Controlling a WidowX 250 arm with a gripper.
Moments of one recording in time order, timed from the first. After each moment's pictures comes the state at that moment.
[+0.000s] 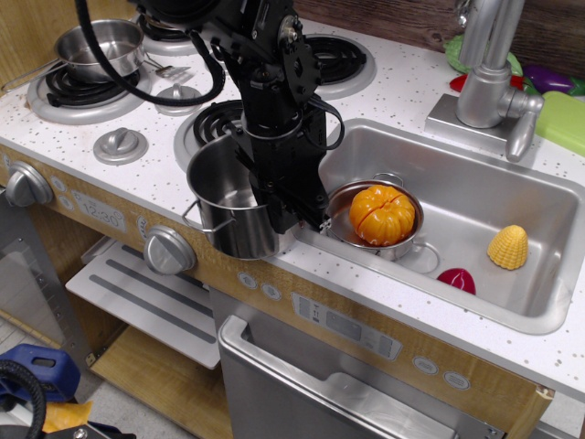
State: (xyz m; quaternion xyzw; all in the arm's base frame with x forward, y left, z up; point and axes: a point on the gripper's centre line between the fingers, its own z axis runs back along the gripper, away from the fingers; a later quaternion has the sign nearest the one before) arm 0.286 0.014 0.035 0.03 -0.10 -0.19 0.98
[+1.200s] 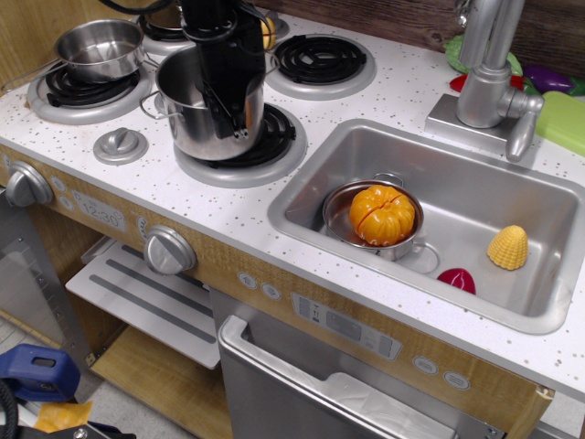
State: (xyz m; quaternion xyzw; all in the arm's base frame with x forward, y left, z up) arm 0.344 0.105 0.058 0.07 -0.10 -0.34 0.93
